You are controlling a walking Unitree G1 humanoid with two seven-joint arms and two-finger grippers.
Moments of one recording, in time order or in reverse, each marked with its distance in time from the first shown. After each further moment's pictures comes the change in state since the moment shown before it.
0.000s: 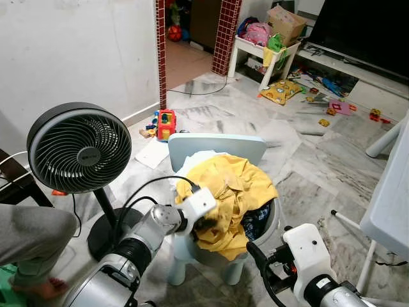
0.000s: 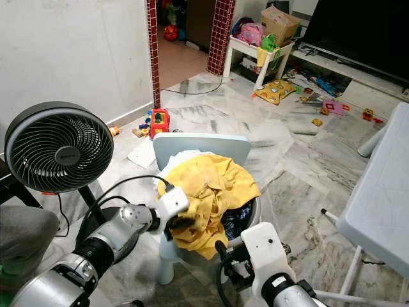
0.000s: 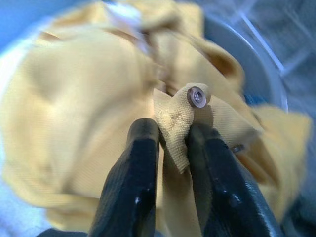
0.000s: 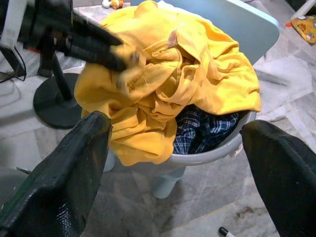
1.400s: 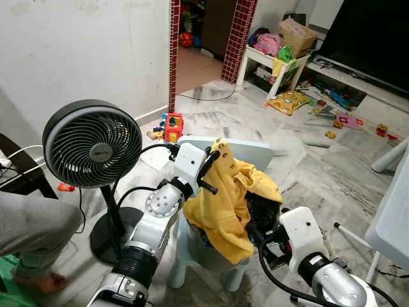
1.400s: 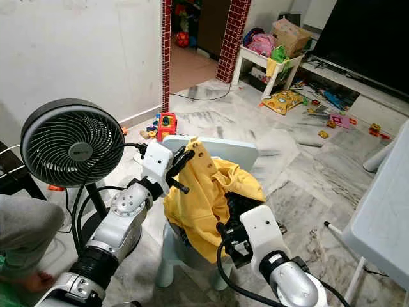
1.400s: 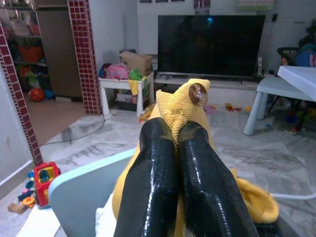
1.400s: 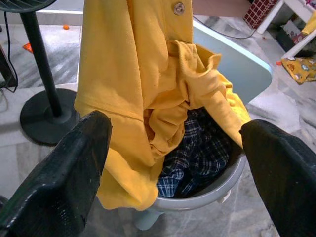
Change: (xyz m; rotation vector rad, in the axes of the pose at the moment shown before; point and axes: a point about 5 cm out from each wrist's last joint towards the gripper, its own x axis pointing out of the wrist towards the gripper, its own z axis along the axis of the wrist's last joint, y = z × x) left arm -0.024 0.007 0.074 -0.135 -0.552 0.359; right arm 0.030 -0.016 0.007 -0.049 -0.082 -0.013
